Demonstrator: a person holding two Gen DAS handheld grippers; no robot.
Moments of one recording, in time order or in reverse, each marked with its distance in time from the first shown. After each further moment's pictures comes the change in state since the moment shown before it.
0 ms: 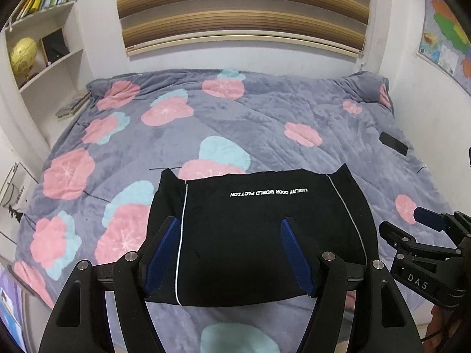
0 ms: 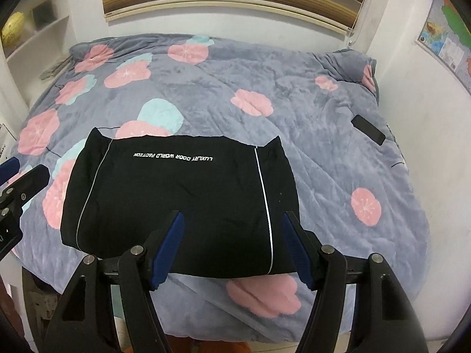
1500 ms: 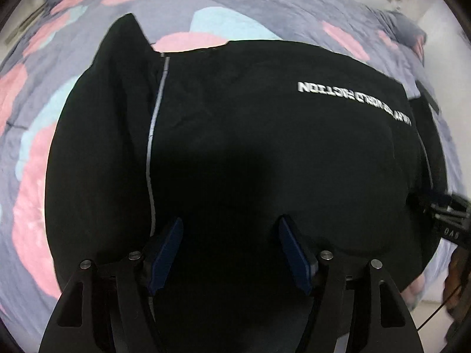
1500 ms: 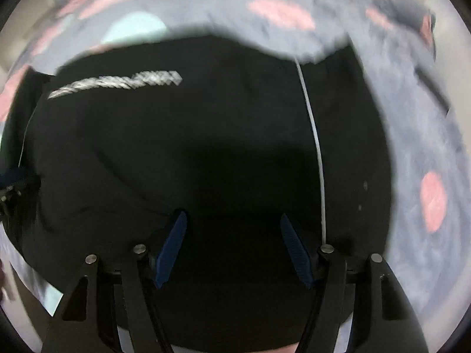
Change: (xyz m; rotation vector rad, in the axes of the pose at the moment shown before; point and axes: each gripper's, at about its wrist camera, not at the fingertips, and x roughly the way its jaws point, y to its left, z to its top) left arm 0.264 0.072 -0.064 -0.092 0.437 -0.155; right arm 0.245 -0.004 -0.013 -0.022 0.326 0.103
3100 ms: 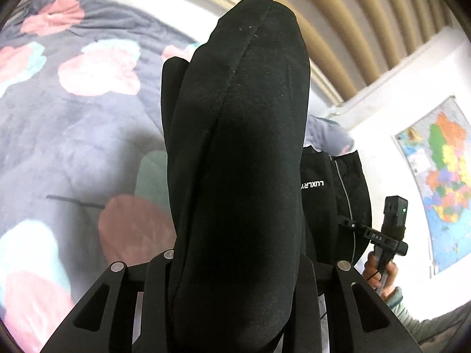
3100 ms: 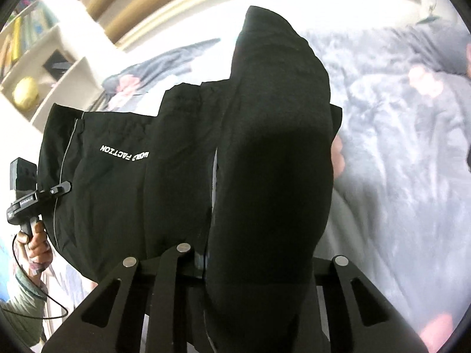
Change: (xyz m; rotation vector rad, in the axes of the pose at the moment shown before) left arm -0.109 0.030 0.139 -0.088 -0.303 -0.506; right arm -0.098 -0.088 0.184 -0.020 -0.301 0.417
